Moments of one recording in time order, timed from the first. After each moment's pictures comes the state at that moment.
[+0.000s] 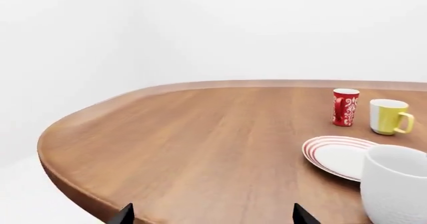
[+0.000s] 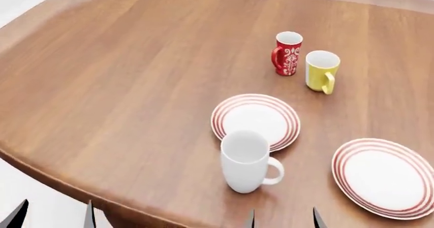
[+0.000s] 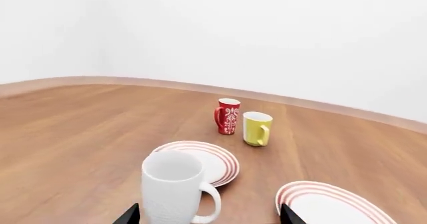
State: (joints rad) left arm 0.00 -0.10 0.07 0.11 -0.06 -0.06 -0.12; right arm -0.03 0.10 -0.15 -0.21 -0.01 0.11 0.18
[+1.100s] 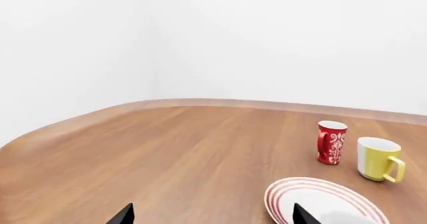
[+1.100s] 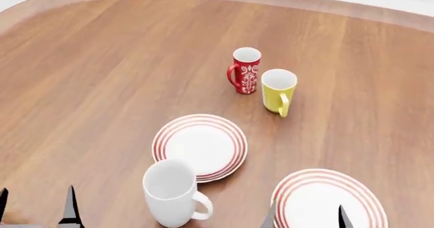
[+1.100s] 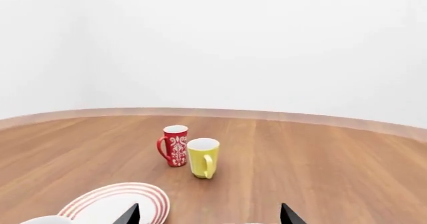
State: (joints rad) left arm -0.02 -0.16 0.06 0.16 -0.15 -0.06 -0.17; right arm -0.07 0.15 -0.12 -0.32 0.11 0.10 0.26
